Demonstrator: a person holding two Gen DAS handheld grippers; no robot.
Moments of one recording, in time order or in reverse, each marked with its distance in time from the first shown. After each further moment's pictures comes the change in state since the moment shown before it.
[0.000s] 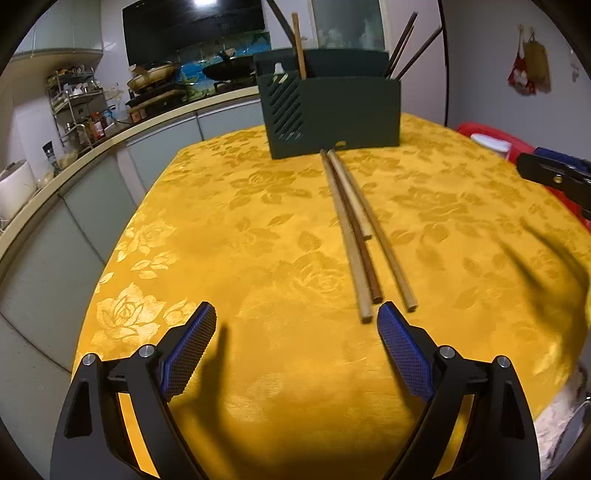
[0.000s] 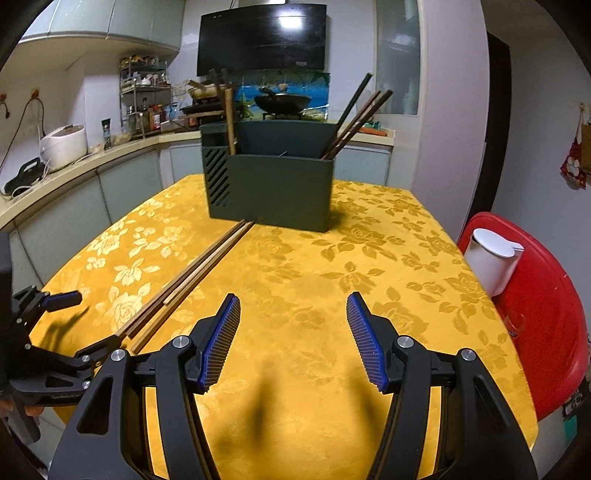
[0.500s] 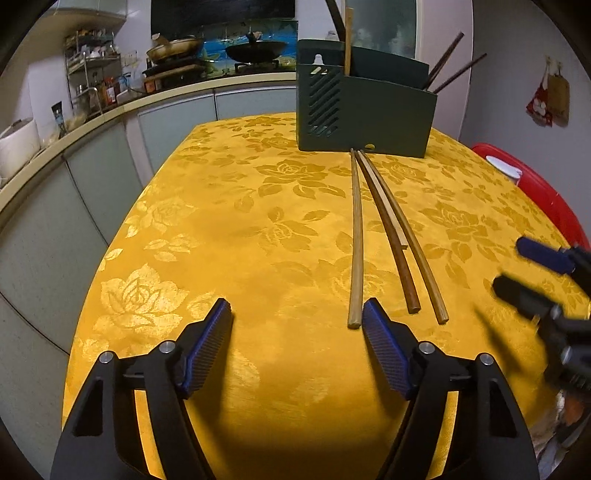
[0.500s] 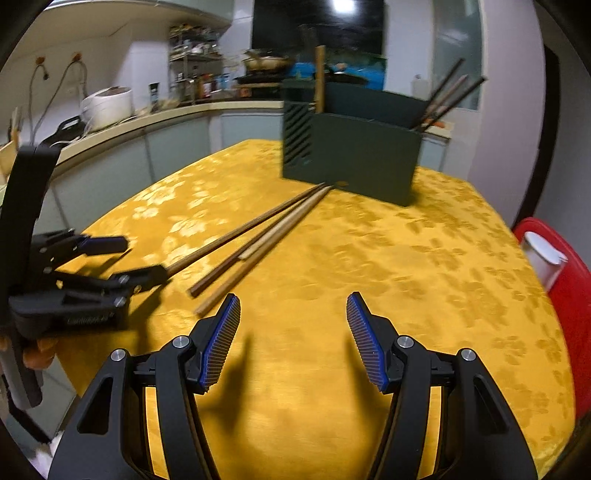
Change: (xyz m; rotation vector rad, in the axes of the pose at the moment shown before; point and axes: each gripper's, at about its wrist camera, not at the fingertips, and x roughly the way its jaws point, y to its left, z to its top) left arm 0.006 0.037 0.004 -0.134 0.042 -0.048; right arm 0.022 0.064 -0.026 -0.112 0.078 0.168
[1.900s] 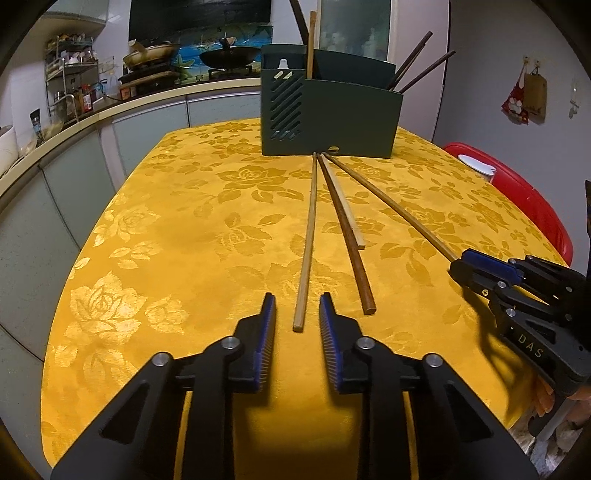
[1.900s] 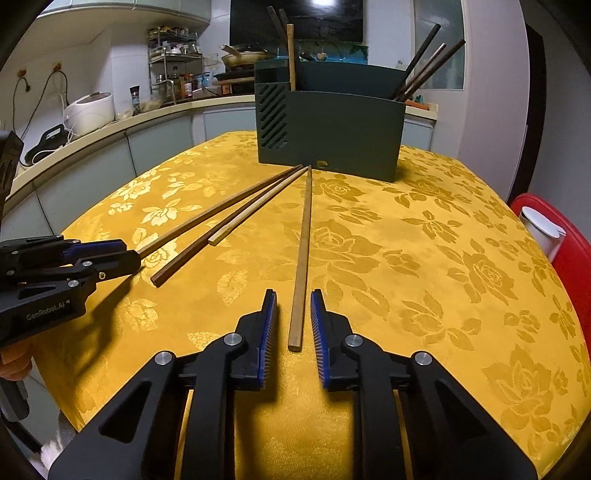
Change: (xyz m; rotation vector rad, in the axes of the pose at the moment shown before) left arm -0.001 -0.023 -0.003 0.043 -0.027 -0.093; right arm 0.015 -0.024 -0.015 0.078 -0.003 -0.052
